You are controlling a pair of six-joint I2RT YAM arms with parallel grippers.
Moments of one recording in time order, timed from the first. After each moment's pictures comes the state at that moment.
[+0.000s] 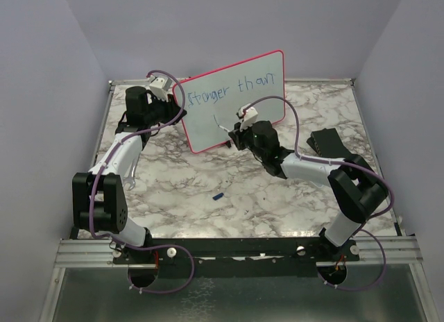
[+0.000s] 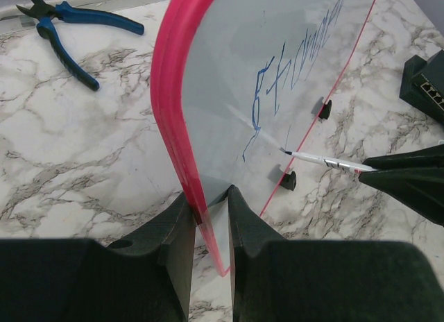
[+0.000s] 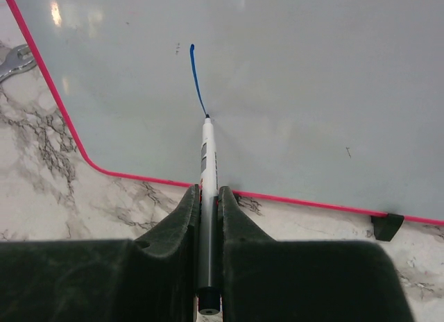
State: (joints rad) left arm -0.07 1.52 1.09 0.07 0.58 -0.08; right arm 0.71 1.69 0.91 0.53 0.09 0.05
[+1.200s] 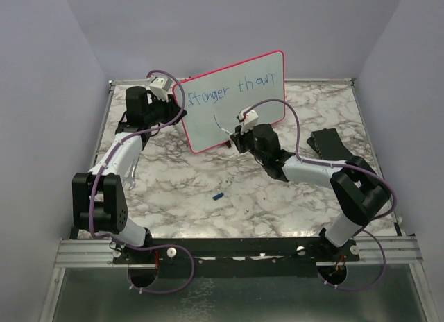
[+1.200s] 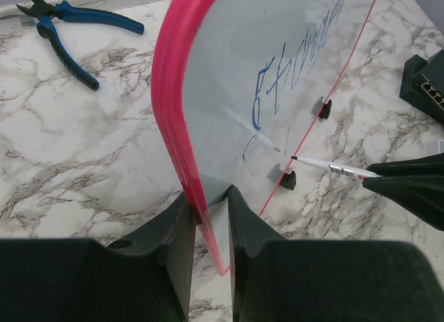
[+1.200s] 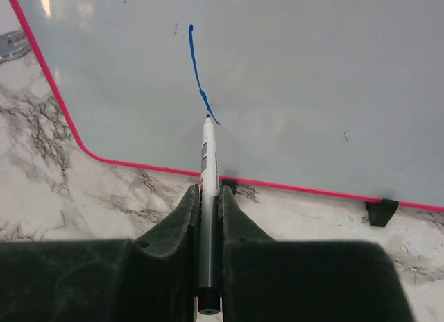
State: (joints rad) left arm -0.07 1.52 1.09 0.06 0.58 -0.08; right arm 0.72 1.67 0.88 0.53 0.12 0.03
